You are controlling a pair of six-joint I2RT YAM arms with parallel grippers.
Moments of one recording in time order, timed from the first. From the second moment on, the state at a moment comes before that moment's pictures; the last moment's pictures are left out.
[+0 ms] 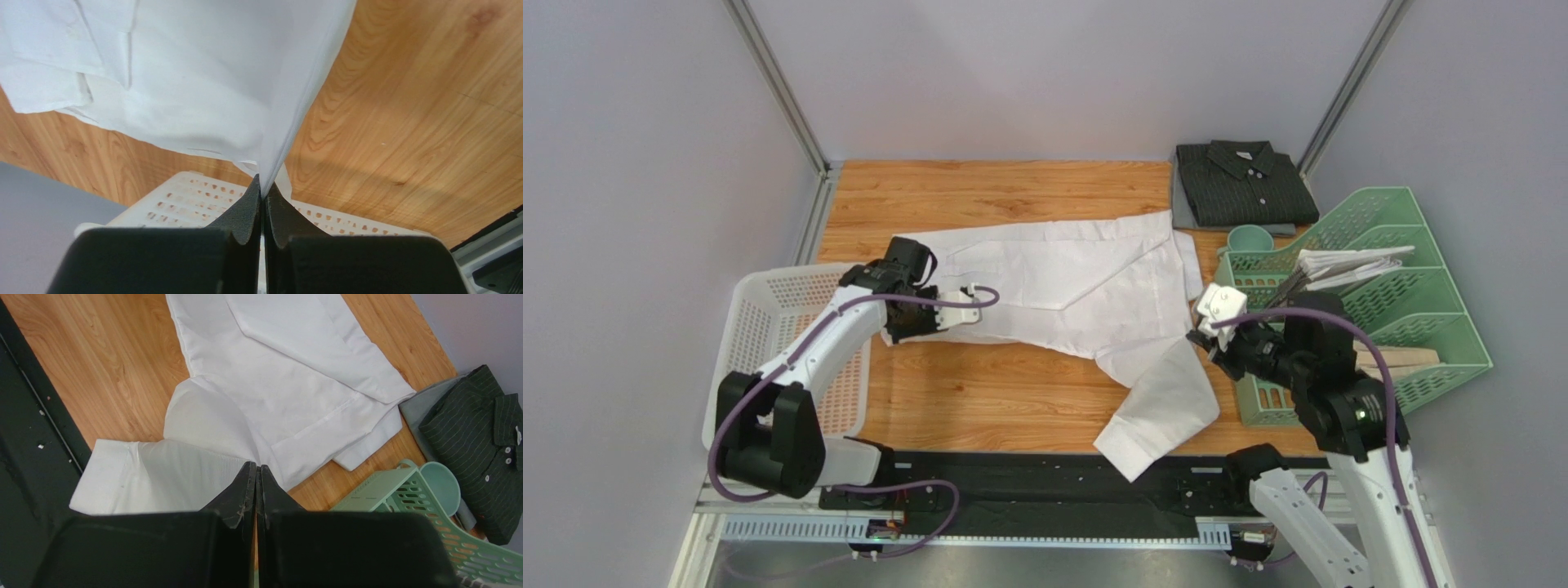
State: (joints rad) left arm -0.26 1.31 0.92 -0.86 0.01 1.14; right arm 0.27 0.58 0.97 -0.93 -0.50 -0.63
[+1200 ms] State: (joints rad) left arm -0.12 1.84 1.37 -0.86 0.05 1.13; right arm 0.19 1.62 1.49 -0.45 -0.52 -0.66
